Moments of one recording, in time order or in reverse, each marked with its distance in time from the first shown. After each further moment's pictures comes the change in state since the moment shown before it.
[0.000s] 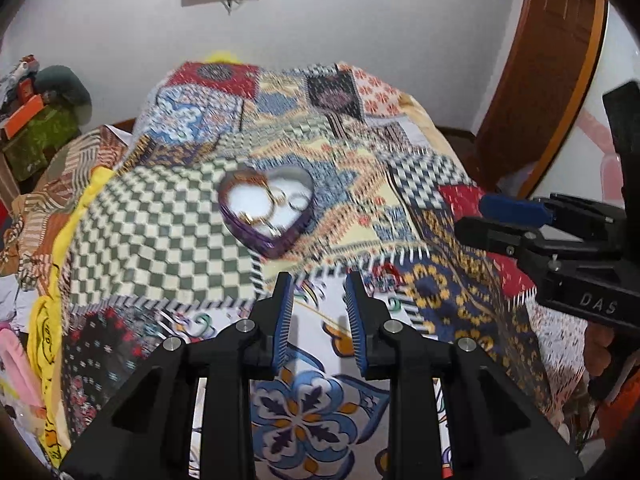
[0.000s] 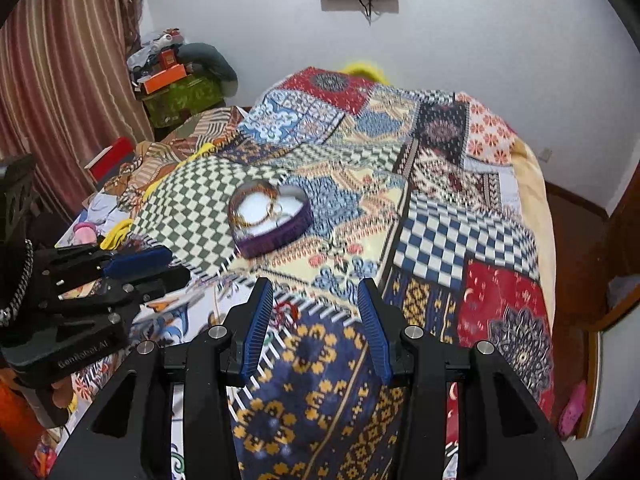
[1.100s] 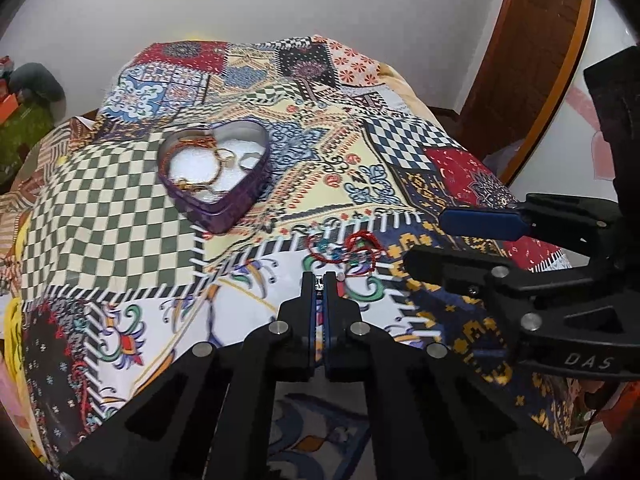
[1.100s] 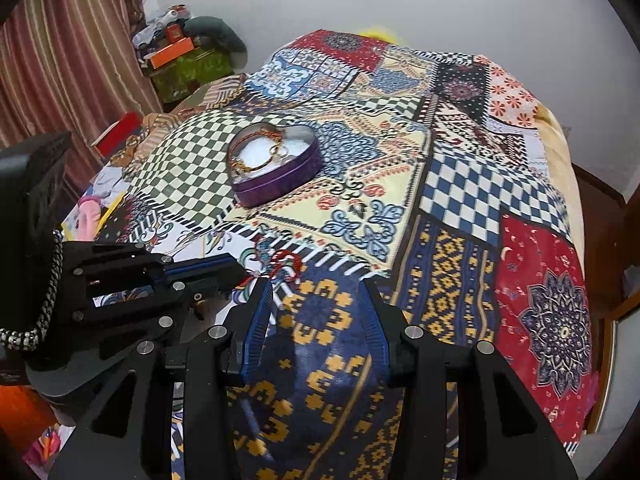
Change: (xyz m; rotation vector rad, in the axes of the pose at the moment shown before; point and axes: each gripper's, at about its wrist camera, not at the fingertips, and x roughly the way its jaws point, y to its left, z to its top) left arm 0.045 -0.016 -0.016 0.037 0.036 -0.052; right arm 0.033 0.004 -0.025 -0.025 0.085 0.061
